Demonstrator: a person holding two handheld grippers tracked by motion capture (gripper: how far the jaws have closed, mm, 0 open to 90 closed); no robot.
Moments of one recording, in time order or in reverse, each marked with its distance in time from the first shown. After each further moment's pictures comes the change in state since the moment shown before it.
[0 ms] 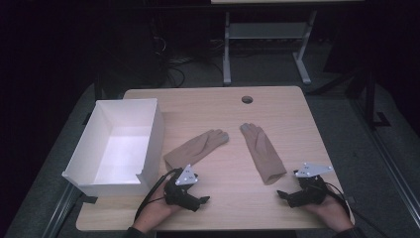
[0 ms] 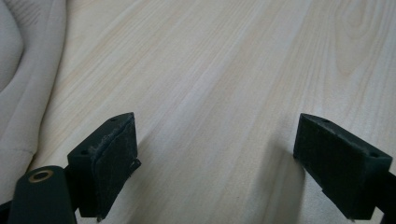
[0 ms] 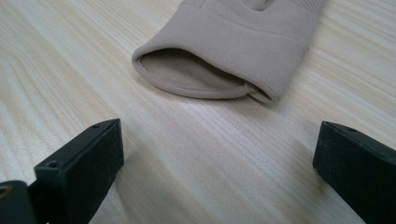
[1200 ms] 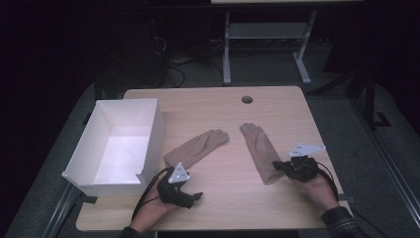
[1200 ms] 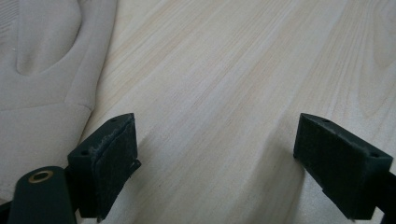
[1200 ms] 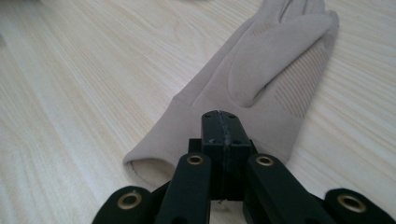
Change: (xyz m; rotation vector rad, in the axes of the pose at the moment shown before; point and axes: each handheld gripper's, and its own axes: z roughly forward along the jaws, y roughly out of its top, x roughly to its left) left arm 0.010 -0.011 -0.013 0.005 0.071 -0.057; right arm -0.018 0.054 0.012 -0.053 0.076 -0.019
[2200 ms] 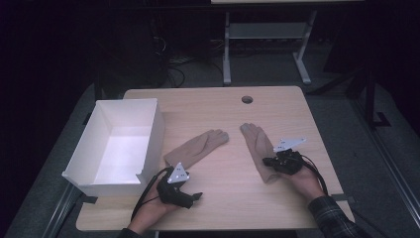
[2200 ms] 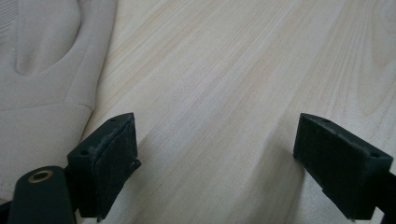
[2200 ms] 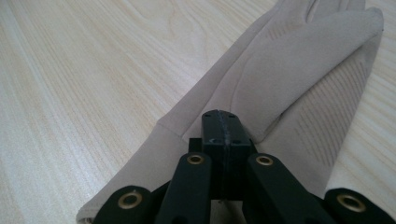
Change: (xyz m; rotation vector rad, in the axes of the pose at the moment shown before) left arm 0.001 0.000 0.000 -0.001 -0.003 0.003; right arm -0.005 0.016 0.040 0.070 0.018 -0.053
